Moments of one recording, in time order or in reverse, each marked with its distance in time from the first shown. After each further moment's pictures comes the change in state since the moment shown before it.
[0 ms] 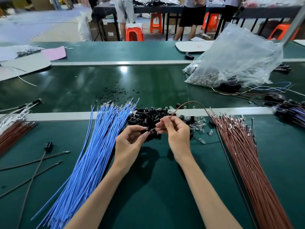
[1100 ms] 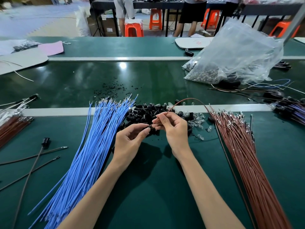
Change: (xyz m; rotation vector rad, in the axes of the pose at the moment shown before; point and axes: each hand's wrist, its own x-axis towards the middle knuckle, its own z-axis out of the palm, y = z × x) left_hand -0.003 0.003 0.002 0.018 -0.053 -0.001; right_hand 0.001 0.001 -0.001 0.087 -0.087 0.026
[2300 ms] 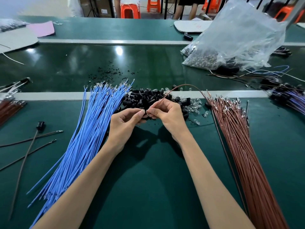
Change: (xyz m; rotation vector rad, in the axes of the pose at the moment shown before) left_hand 0.001 0.001 -0.002 -0.112 -0.028 -0.090; right_hand 0.002 -0.004 -0.010 -0.129 -0.172 0.088
